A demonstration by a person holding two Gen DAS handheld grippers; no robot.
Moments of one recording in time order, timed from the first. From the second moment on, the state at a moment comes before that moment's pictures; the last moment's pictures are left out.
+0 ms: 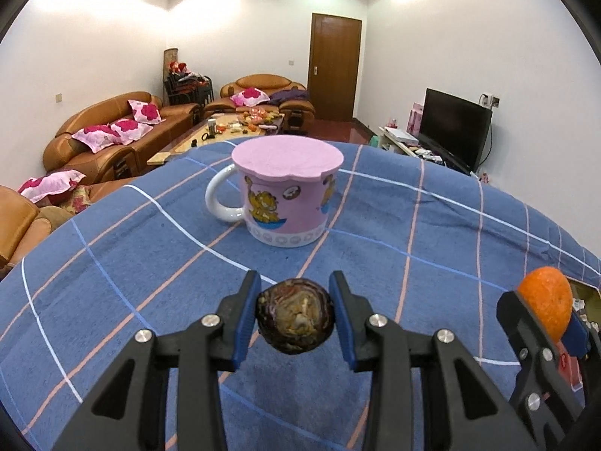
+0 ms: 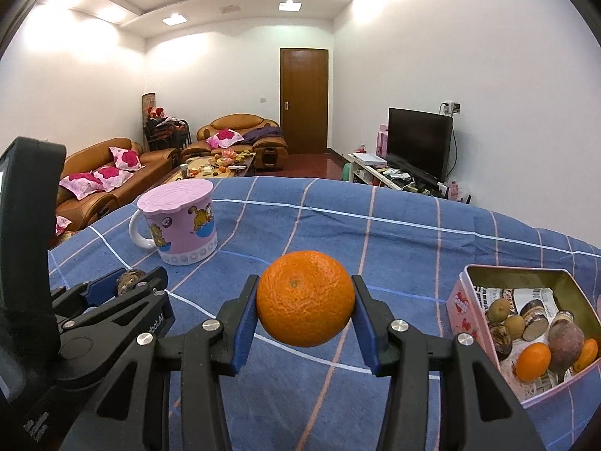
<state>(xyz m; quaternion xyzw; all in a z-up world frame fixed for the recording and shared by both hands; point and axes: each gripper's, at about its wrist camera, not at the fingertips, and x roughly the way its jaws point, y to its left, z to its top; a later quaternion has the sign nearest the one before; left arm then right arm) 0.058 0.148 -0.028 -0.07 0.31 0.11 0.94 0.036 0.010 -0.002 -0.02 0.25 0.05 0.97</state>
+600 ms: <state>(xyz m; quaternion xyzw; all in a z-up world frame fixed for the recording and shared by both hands) 0.042 0.127 -0.024 -0.05 0.29 0.10 0.95 0.016 -0.012 -0.002 -0.01 0.25 0.04 0.97</state>
